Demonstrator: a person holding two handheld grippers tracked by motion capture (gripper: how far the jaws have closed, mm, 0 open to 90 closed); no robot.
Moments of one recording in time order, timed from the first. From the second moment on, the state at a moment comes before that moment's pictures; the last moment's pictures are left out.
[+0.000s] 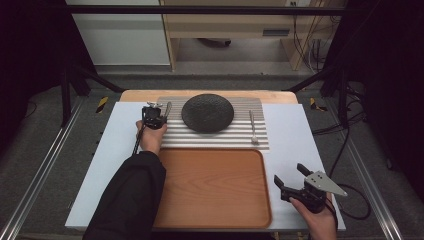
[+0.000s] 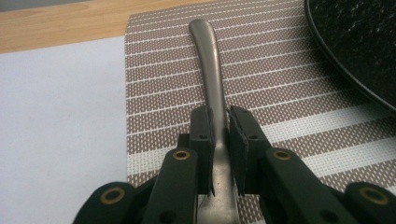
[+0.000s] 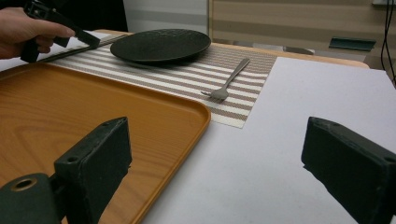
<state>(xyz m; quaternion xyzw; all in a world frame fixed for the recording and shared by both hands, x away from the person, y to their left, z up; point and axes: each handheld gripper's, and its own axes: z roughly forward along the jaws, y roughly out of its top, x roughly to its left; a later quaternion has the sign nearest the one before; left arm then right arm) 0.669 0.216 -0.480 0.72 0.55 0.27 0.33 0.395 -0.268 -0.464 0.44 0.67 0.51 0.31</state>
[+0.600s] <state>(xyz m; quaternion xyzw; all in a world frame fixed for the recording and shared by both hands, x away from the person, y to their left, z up) 0.658 0.218 -0.471 0.72 0.55 0.27 0.32 0.395 -0.268 -0.465 0.44 0.67 0.51 0.31</state>
